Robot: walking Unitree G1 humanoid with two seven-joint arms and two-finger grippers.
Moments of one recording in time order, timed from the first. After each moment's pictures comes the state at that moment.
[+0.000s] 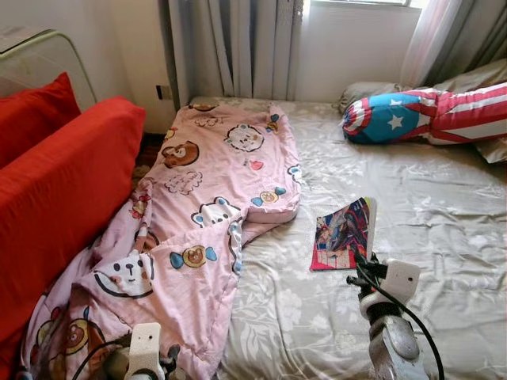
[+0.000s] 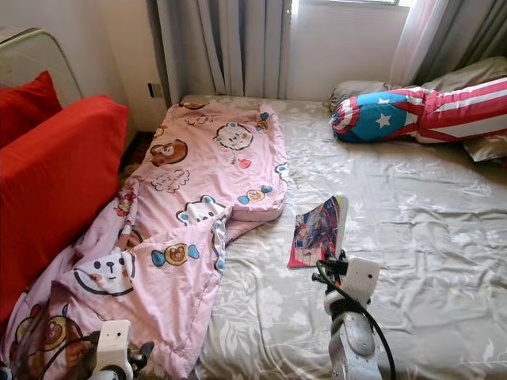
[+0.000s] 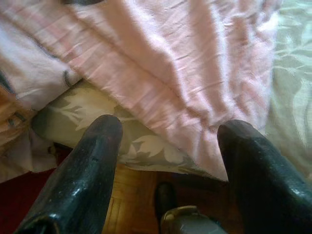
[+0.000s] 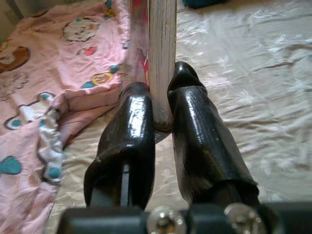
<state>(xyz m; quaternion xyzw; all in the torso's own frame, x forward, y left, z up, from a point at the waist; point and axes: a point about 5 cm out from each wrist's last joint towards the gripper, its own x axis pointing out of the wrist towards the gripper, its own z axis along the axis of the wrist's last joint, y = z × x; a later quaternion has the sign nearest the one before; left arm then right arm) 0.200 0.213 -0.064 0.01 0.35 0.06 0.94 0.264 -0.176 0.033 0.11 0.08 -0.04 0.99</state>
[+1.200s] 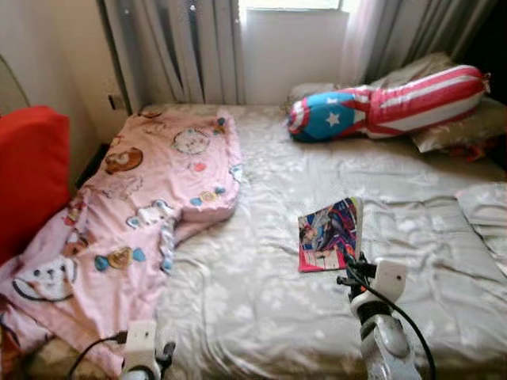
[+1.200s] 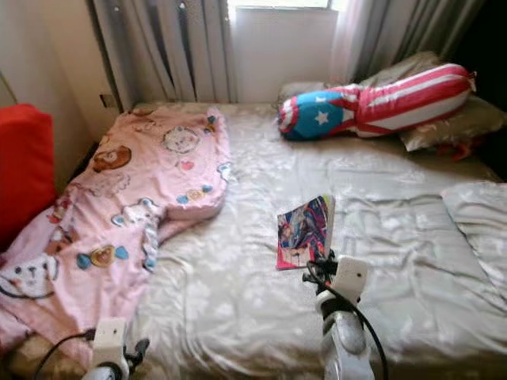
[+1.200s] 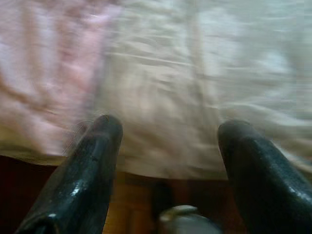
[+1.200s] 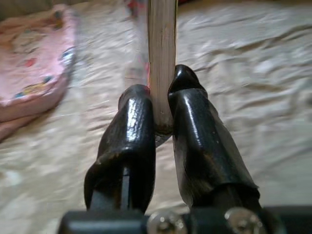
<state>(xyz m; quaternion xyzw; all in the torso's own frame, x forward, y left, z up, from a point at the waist) 0.204 0.202 -0.064 0.01 0.34 0.05 0.94 0.260 -0.179 0.025 0.12 0.09 -0.05 0.99</state>
